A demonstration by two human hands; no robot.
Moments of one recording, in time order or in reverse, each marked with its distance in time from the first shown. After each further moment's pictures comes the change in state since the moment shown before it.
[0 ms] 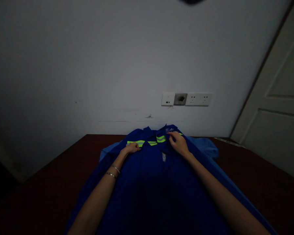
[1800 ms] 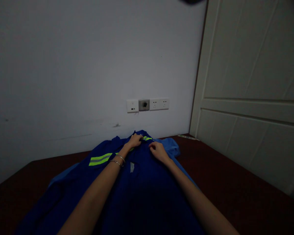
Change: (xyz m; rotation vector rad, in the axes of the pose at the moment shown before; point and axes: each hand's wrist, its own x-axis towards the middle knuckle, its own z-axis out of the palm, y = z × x) left_hand 0.127 0.192 0.027 0.226 0.219 0.589; right_hand -0.026 0.058 -0.047 0.006 -0.167 0.354
